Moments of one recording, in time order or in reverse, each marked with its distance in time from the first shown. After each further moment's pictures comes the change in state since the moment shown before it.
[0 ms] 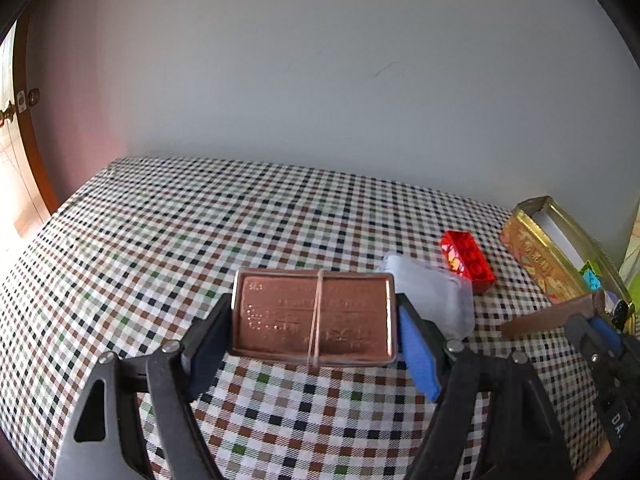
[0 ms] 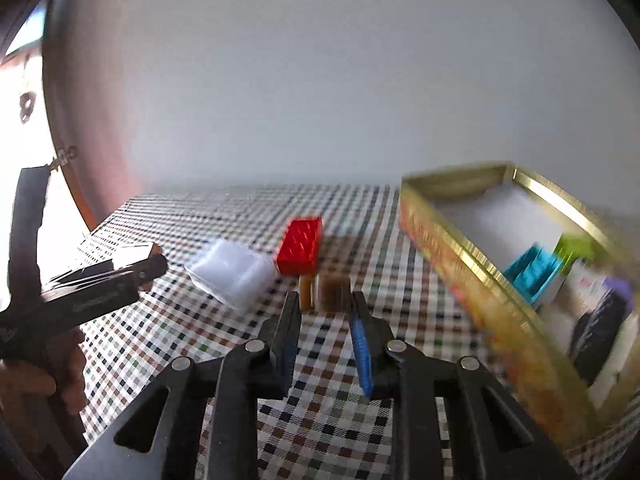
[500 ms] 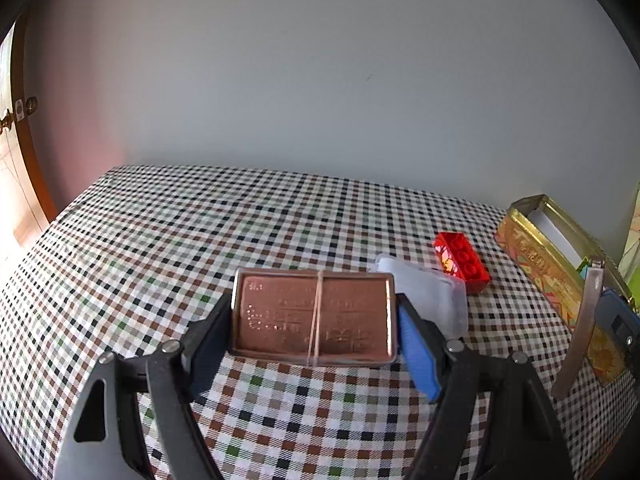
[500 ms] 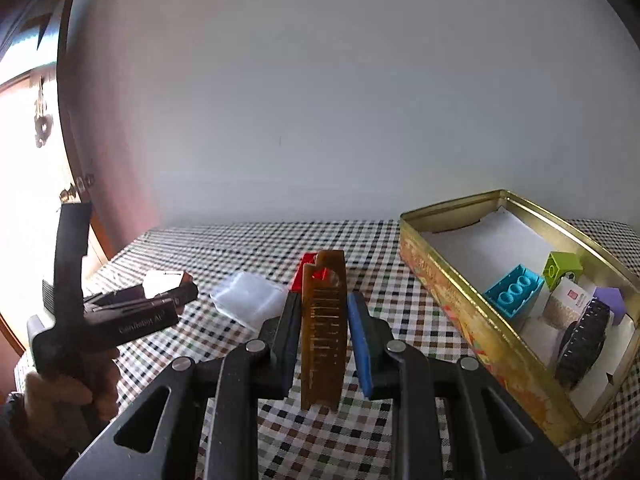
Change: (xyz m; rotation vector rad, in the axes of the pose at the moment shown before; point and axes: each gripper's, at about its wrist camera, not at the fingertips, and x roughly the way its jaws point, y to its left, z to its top) left arm 0.000 -0.002 0.000 0.021 -0.024 -0.013; right arm -0.021 -0.017 0.006 0.082 -0.089 0.086
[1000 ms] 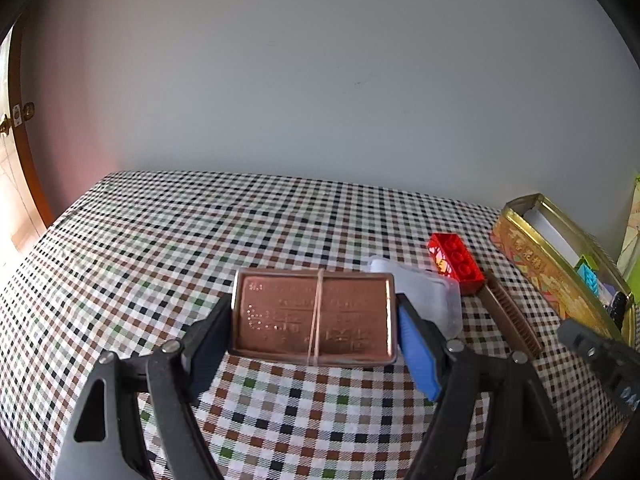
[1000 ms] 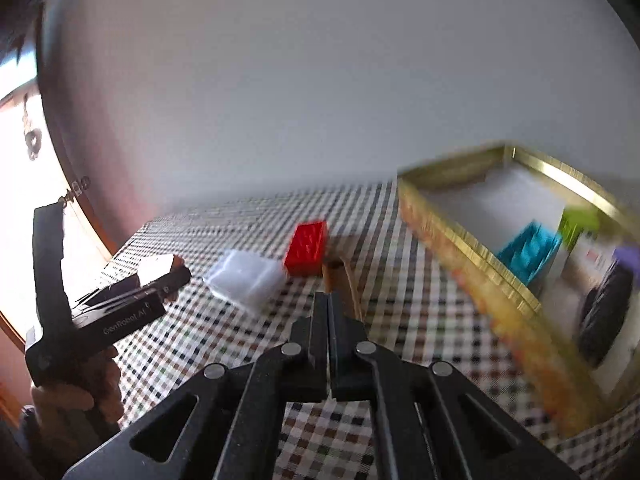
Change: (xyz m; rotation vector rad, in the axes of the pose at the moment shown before) left arm 0.001 -0.003 -0.001 0.008 -0.008 0.000; right arm 0.026 -0.012 -0.010 0.099 0.176 0.025
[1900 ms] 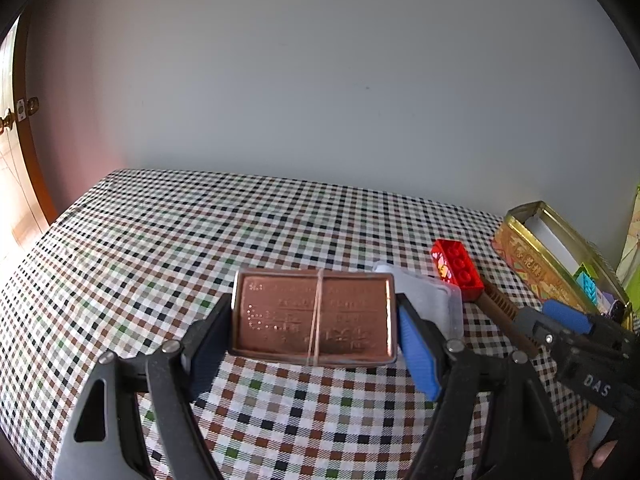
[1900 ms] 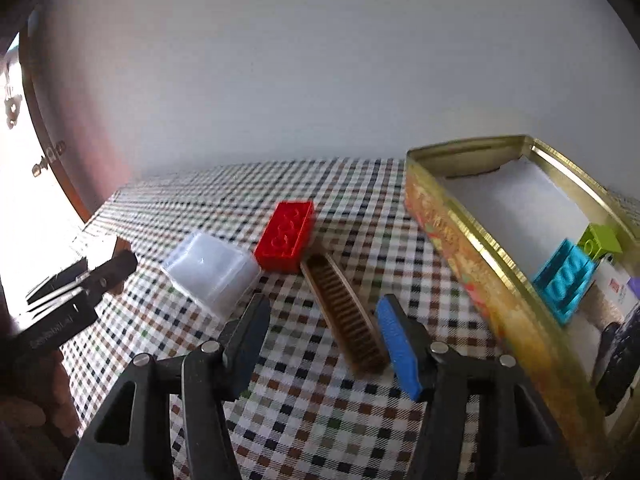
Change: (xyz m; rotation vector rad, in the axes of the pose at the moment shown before) left arm -0.002 0.000 0.001 -0.018 -0.005 0.000; right arm 0.032 0.001 0.013 -0.092 0.064 -0.076
